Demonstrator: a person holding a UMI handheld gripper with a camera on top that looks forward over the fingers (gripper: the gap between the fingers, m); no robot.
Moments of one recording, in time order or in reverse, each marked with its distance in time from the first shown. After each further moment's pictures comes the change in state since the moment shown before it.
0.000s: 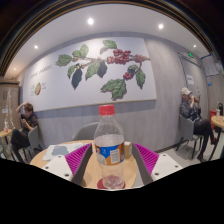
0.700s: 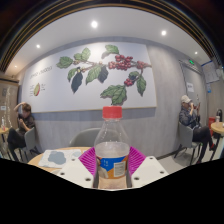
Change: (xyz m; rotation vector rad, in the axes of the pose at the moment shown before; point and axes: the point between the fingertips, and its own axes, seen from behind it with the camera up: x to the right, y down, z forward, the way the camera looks) arm -0.002 -0.007 0.044 0.081 0.020 -0.043
